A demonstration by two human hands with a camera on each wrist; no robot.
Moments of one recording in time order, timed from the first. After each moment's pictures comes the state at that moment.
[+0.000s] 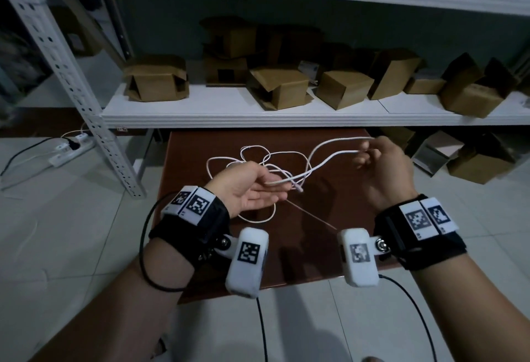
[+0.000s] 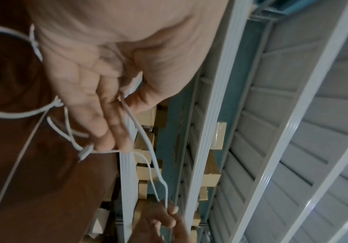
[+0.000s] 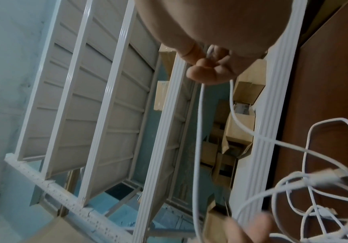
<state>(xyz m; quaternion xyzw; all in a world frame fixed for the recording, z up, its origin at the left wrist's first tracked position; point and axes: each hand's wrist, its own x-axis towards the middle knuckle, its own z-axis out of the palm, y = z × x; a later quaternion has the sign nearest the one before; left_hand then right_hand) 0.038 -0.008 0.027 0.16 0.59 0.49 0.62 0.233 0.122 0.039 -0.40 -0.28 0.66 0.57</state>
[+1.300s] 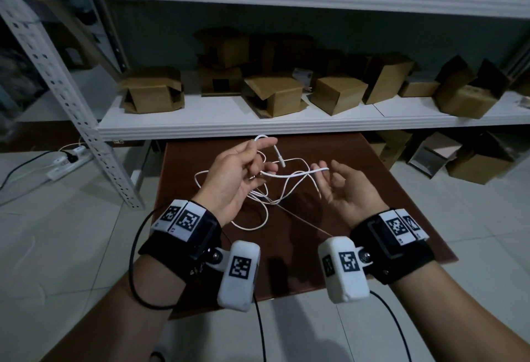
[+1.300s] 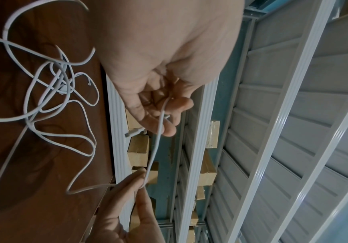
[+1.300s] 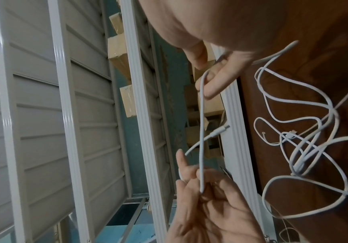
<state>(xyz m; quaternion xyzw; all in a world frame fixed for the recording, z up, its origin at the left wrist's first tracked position) 0.035 -0.003 0.030 0.29 0.46 0.67 0.51 0.213 0.114 0.010 -0.40 -0.11 0.79 0.45</state>
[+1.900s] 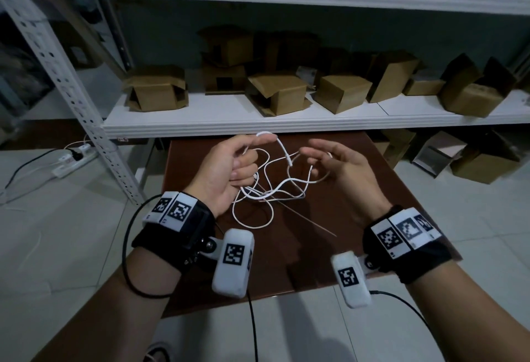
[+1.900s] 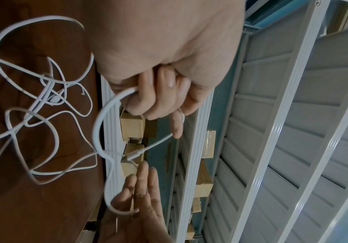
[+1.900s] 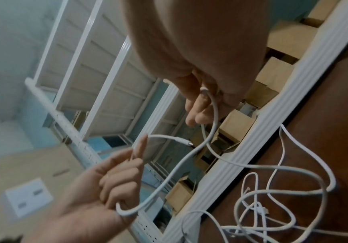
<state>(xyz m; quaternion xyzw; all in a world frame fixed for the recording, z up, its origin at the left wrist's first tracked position) 0.013 -0.005 0.037 0.27 0.44 0.65 0.57 0.213 0.099 0.028 -0.36 -0.55 0.65 0.38</state>
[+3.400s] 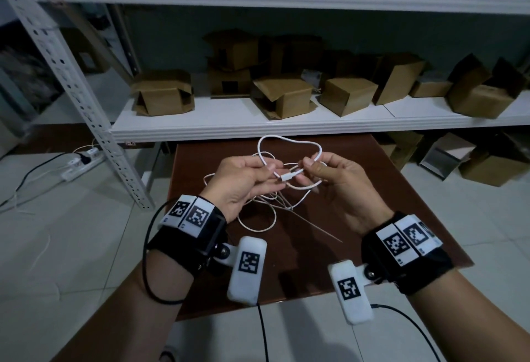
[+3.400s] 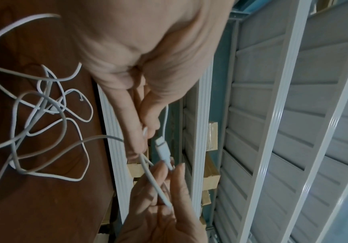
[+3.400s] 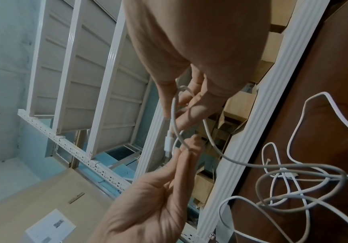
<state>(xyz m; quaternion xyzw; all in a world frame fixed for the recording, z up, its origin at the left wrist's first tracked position) 0.026 -0.007 0.029 0.25 0.54 0.61 0.52 0.200 0.071 0.041 -0.30 -0.40 0.79 0.37</state>
